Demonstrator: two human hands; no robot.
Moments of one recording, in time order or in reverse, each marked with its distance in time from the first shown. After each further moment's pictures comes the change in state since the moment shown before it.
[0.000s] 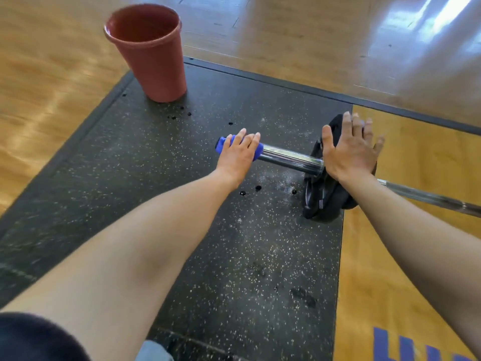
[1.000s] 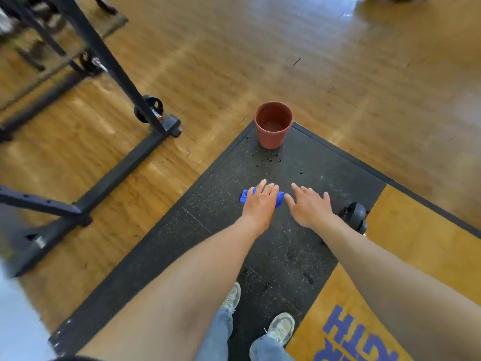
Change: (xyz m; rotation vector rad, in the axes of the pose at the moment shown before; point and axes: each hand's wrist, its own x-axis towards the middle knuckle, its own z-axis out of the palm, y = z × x) left_hand -0.276 -0.061 -0.600 -0.299 -0.267 -0.376; right_hand -0.123 -0.285 -0.558 -0.082 -0.749 -0.550
